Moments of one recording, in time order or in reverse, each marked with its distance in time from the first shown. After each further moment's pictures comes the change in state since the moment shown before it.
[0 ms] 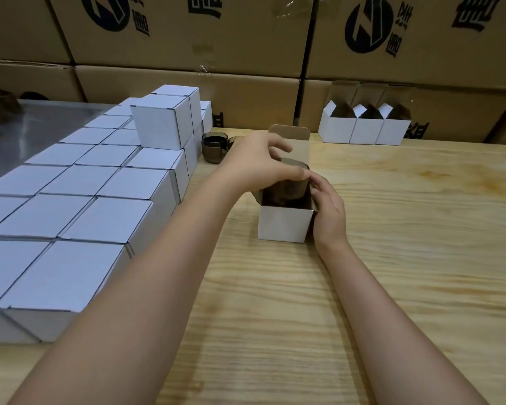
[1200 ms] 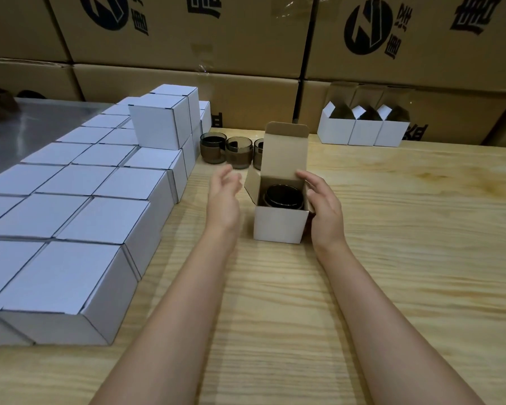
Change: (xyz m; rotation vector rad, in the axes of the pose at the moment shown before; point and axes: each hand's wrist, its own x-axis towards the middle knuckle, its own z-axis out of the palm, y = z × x) left_hand -0.032 -0.052 0.041 -0.844 0.415 -0.304; right_hand -0.003 -0.002 0.000 -0.024 -0.051 0.011
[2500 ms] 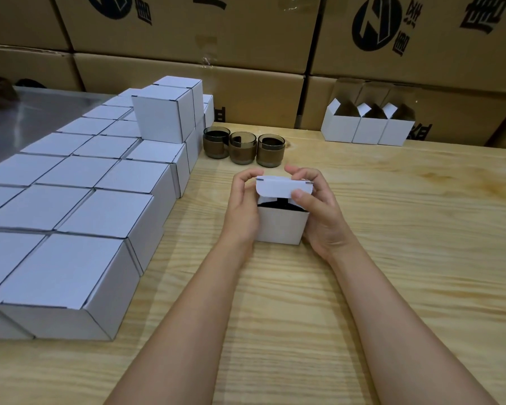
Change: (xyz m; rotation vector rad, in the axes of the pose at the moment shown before) left_hand -0.011 -0.020 0.004 -0.062 -0.192 0.091; right_hand -0.006 -0.017 0.007 0.344 -0.281 0.151
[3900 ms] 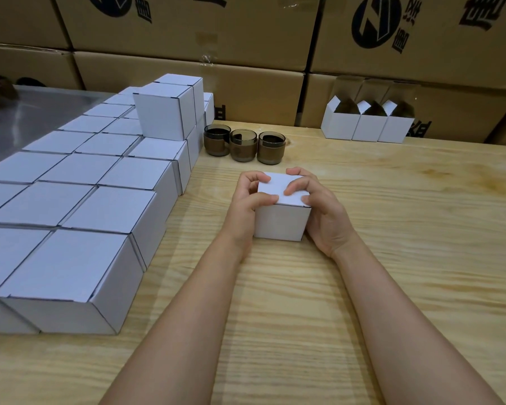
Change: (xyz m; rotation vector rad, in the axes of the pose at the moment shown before) left_hand 0.003 -0.004 -0.009 -0.119 -0.190 -0.072; right_hand 0.001 0.002 -0.005 -0.096 0.015 0.051
